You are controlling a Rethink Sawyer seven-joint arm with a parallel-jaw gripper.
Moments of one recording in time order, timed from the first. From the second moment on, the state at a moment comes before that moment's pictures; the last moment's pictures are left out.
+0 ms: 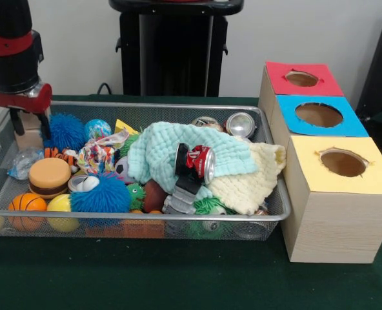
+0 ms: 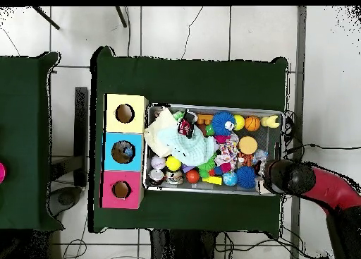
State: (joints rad) arm -0.95 -0.50 0.28 1.60 -0.55 0.64 1.66
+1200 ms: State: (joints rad) arm -0.91 -0.41 0.28 1.54 -0.55 0.62 1.66
